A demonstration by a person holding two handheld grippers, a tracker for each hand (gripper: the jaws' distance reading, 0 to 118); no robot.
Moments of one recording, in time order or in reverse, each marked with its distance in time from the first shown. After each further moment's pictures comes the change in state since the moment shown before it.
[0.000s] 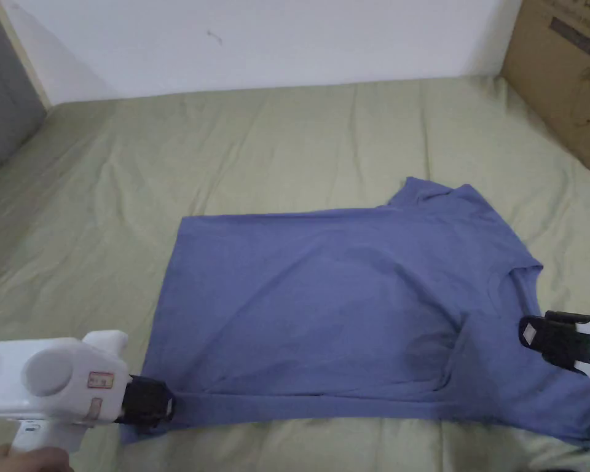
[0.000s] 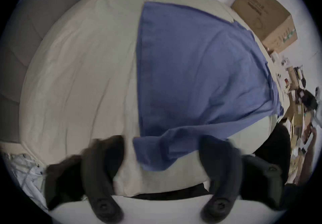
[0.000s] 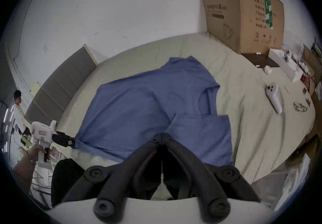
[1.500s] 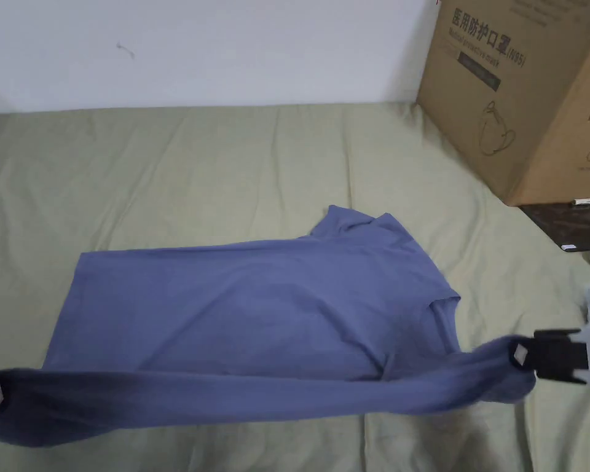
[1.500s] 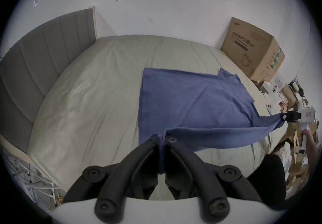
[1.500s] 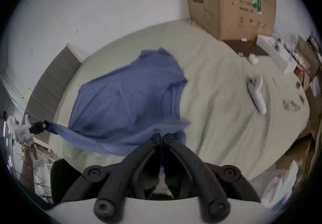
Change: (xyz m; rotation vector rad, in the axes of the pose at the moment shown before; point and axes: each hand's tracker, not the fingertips) left arm 0.025 0.037 0.094 0.482 0.046 0.052; right arm 0.092 0.067 -0.005 -0.094 -0.074 -0.041
